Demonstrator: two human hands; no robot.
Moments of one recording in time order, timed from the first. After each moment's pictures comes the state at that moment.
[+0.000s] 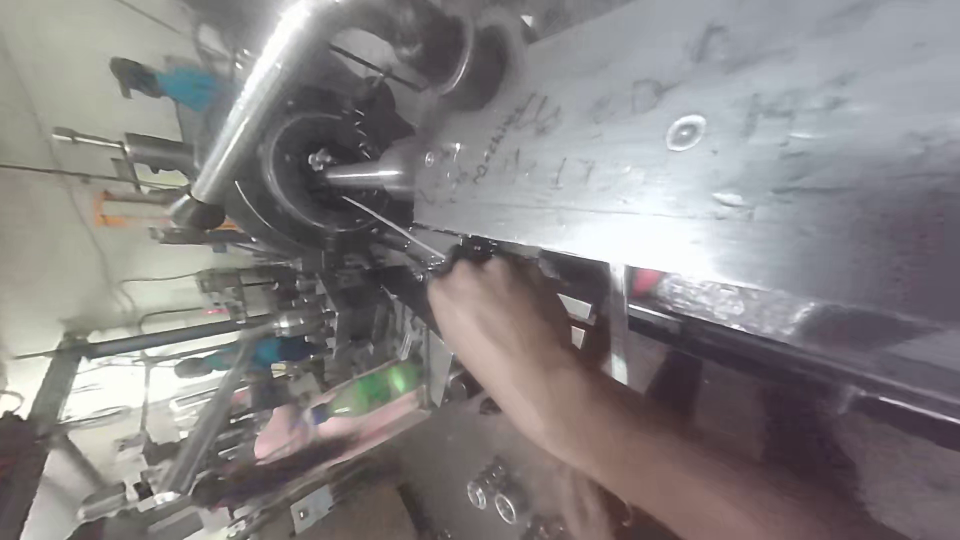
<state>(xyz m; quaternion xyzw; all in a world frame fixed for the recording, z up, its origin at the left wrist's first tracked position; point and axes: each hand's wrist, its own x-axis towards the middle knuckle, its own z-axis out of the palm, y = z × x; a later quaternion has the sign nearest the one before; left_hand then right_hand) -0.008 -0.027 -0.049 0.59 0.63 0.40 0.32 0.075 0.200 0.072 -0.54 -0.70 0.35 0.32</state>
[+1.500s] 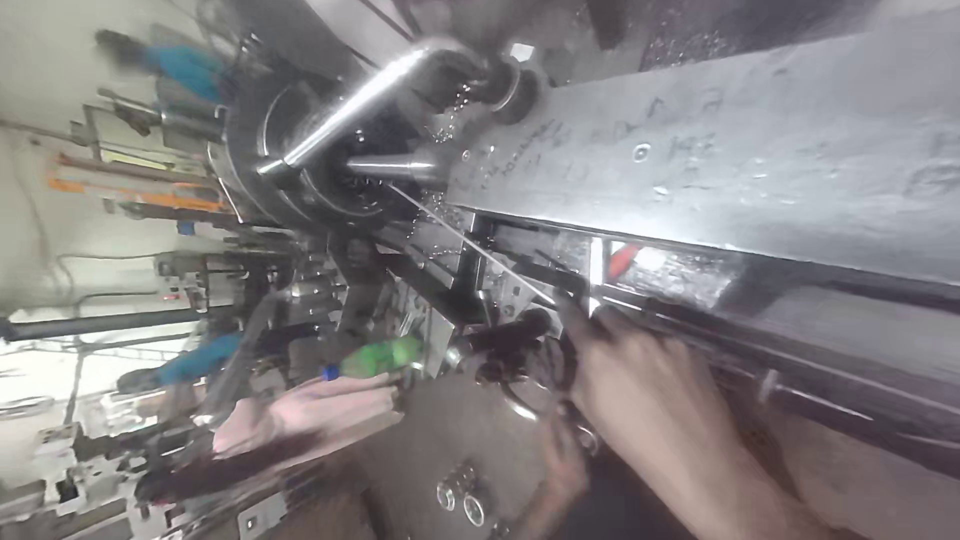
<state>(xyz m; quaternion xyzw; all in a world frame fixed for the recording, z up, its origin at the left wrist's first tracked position) 0.000 -0.031 -0.041 0.54 0.66 0.39 0.34 0.149 0.102 0.063 -0.62 -0.70 0.27 0.23</state>
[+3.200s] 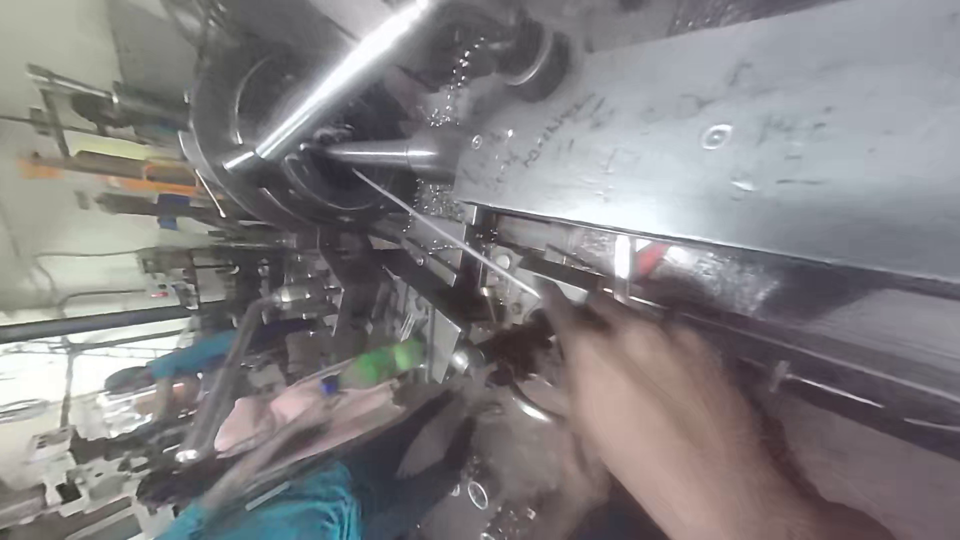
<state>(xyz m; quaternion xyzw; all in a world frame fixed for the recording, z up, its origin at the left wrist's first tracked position) 0.010 0.002 -0.001 0.55 0.68 0.33 0.36 0.127 0.131 0.093 -0.61 -0.70 0.28 0.25</state>
